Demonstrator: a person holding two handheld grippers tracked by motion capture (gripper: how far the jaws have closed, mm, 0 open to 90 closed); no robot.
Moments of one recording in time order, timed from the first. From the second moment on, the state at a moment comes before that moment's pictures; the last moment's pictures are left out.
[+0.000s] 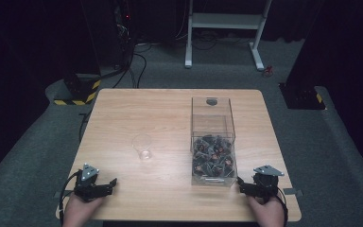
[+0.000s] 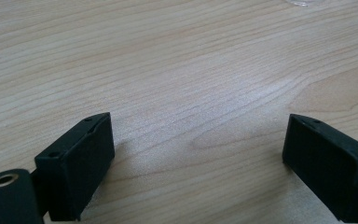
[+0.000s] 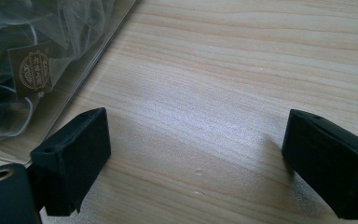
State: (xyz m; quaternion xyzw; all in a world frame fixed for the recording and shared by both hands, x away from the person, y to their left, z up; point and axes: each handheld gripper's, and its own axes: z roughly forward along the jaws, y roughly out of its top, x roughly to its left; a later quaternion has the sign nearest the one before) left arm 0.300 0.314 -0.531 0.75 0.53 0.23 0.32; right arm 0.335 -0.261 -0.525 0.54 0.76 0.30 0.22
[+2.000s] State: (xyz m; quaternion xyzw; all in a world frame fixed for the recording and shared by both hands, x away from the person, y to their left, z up) left arm 0.297 0.307 -0.508 0.73 0.53 0.23 0.37; right arm 0.336 -0.260 -0.525 0.54 0.76 0.30 0.22
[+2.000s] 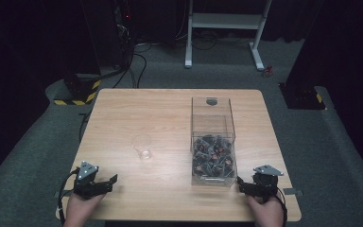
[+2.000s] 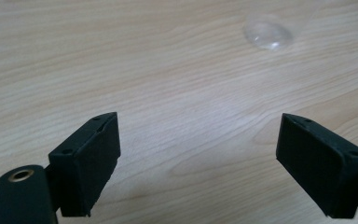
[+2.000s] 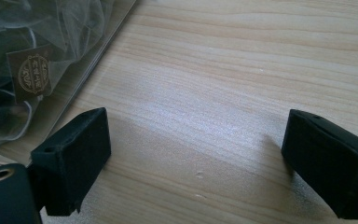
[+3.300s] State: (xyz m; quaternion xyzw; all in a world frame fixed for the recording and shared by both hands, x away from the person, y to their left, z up) left arm 0.314 0.251 -0.477 0.76 0.48 0.21 0.39; right arm 0.336 -0.259 -0.525 0.54 0.75 0.30 0.22
